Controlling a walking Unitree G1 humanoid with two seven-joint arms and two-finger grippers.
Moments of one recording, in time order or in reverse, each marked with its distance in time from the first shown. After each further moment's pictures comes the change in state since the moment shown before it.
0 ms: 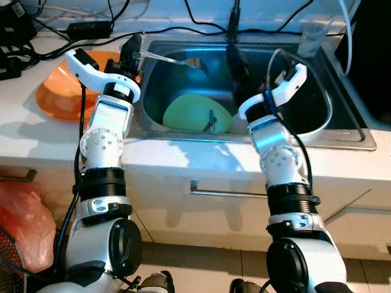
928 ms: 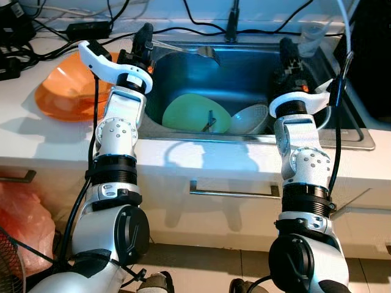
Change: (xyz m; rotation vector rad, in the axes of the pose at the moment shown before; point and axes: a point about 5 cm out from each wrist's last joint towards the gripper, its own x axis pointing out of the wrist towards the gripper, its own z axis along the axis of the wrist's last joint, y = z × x) left arm 0.016 -0.009 -0.013 -0.020 0.011 -0.035; right arm -0.013 -0.023 0.040 0.410 -0.200 -0.125
